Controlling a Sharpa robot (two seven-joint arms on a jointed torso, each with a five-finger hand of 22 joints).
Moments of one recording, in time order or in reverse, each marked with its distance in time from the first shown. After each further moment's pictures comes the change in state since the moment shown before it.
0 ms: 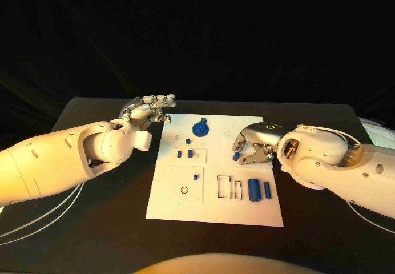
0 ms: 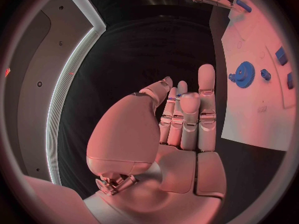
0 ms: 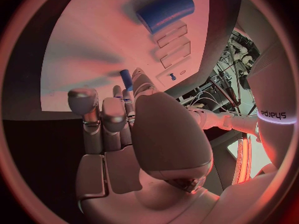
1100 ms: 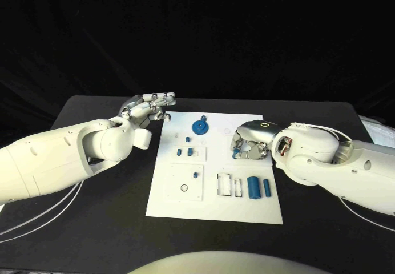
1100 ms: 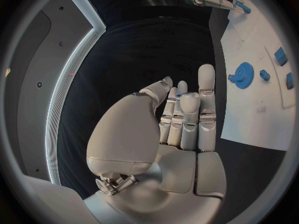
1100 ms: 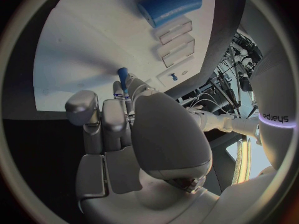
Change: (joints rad) left arm 0.000 -0.001 0.000 0.001 -0.007 0.005 -0.006; left_hand 0.000 0.000 0.000 0.000 0.000 0.000 0.000 0.000 0.000 0.000 0.000 0.000 0.000 0.000 0.000 0.000 0.000 0.000 0.000 0.000 0.000 0.000; right arm -0.010 0.040 0.002 -0.036 -0.025 -0.008 0.005; right_hand 0.015 0.051 0.242 -0.062 -0.058 0.145 0.005 0.003 0.013 0.163 -0.005 -0.026 -0.004 0.000 0.000 0.056 0.069 0.000 0.029 -0.008 0.069 0.076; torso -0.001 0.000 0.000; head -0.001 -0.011
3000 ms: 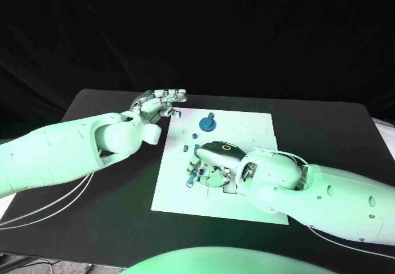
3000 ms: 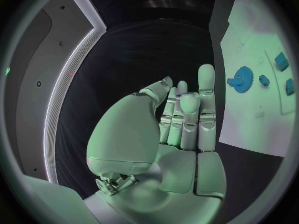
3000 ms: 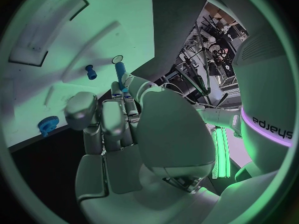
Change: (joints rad) left arm 0.000 0.010 0.000 -0.002 -0.002 0.011 -0.011; left_hand 0.000 0.000 0.000 0.000 0.000 0.000 0.000 0.000 0.000 -0.003 -0.004 0.004 0.000 0.000 0.000 0.000 -0.001 0.000 0.000 0.000 -0.004 0.000; right arm -0.113 0.197 -0.006 0.070 0.060 -0.113 0.093; right_hand -0.088 -0.058 0.207 -0.119 0.014 0.012 0.012 -0.012 0.010 0.017 0.018 -0.046 0.003 0.000 0.000 0.018 0.013 0.000 0.001 -0.001 0.025 0.026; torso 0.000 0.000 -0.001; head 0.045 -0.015
